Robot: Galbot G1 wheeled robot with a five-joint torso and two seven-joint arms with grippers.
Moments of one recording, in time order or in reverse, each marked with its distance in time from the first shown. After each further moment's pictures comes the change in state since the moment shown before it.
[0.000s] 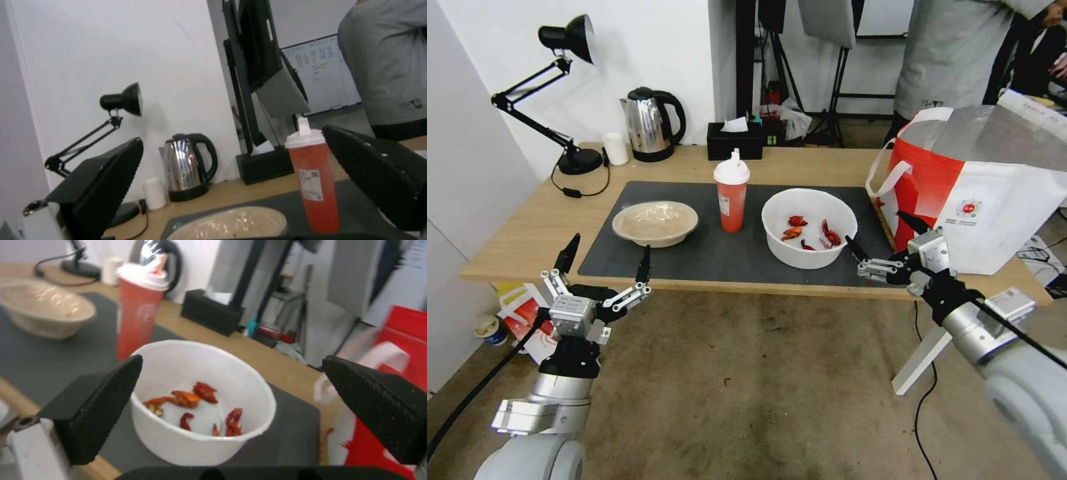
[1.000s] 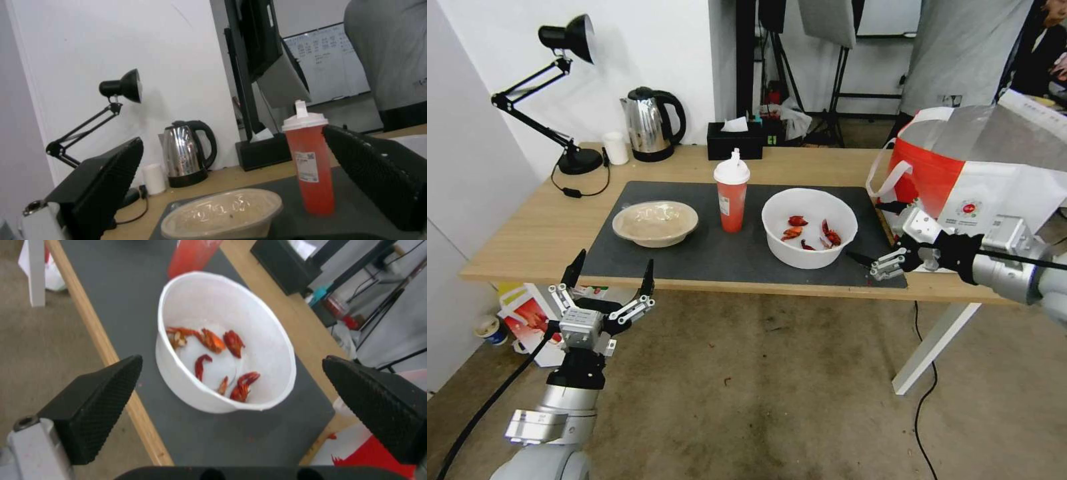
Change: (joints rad) left arm 0.028 -0.036 0.024 0.021 0.041 -0.023 -0.002; right arm 0.050 -0.634 0.091 -0.109 0.280 -0.085 -0.180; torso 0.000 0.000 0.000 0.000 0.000
